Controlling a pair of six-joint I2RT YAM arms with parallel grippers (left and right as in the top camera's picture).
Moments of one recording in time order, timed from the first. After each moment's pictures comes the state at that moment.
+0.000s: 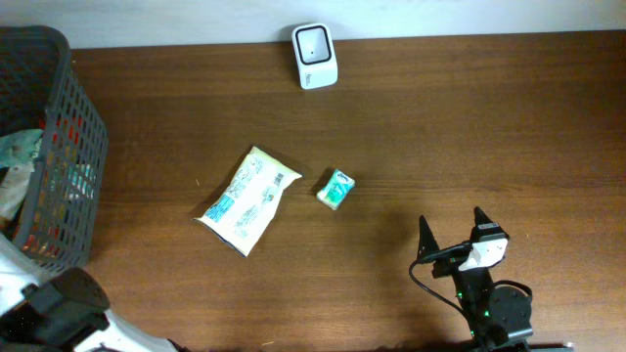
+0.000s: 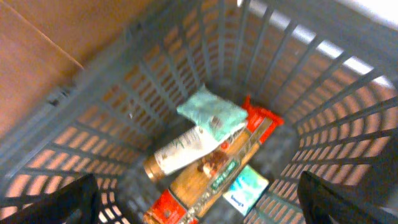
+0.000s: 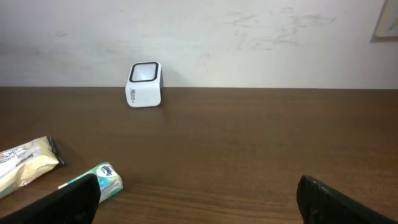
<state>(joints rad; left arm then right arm) 0.66 1.92 2.36 -1.26 -0.10 0.01 0.17 0.01 0.01 -0.07 0.02 0.07</state>
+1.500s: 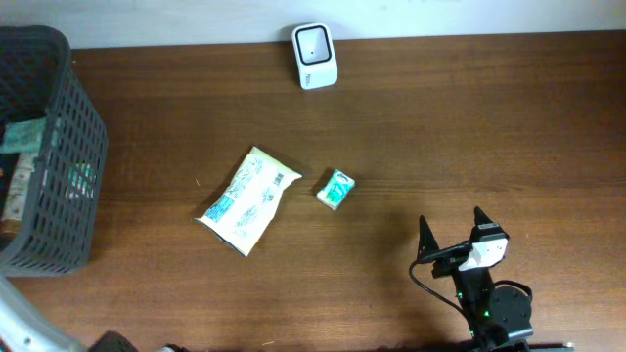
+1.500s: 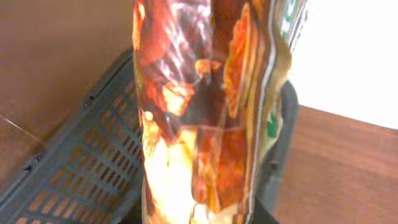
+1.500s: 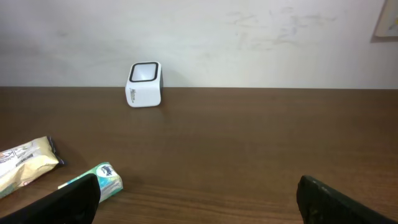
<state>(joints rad) 0.71 1.54 1.96 -0.94 0.25 0.21 0.17 0.01 0.01 -0.07 0.02 0.07</state>
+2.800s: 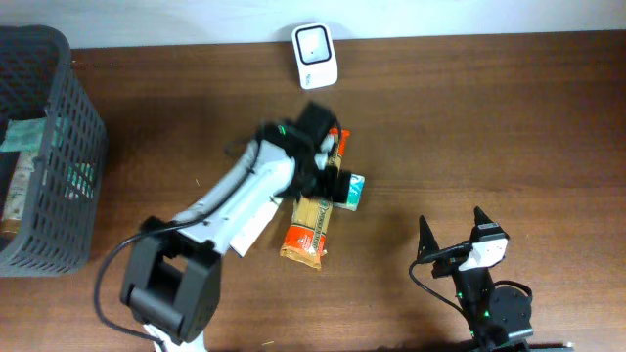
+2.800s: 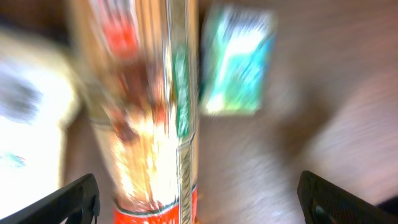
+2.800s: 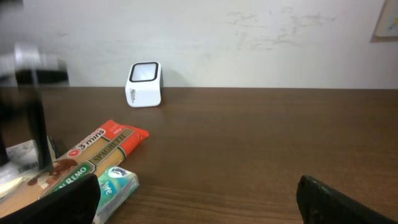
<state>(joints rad) -0.55 1.92 1.55 -1.01 0.22 -0.33 0.17 0.01 0.01 -0.07 0.02 0.07</state>
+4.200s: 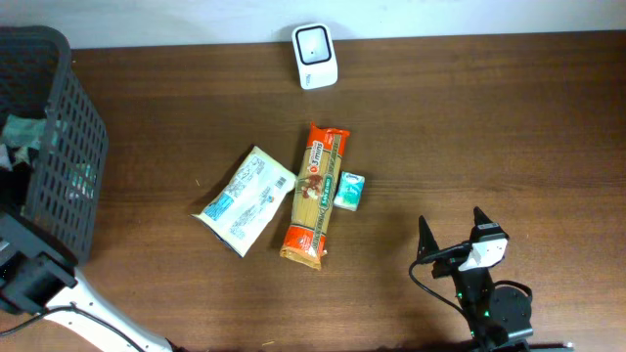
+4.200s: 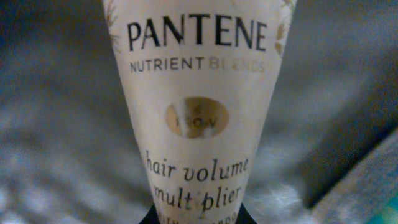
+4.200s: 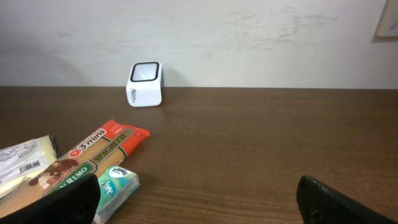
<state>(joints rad) 0.76 2.34 2.05 -1.12 -0.01 0.22 0.17 0.01 0.01 -0.07 0.02 0.07</state>
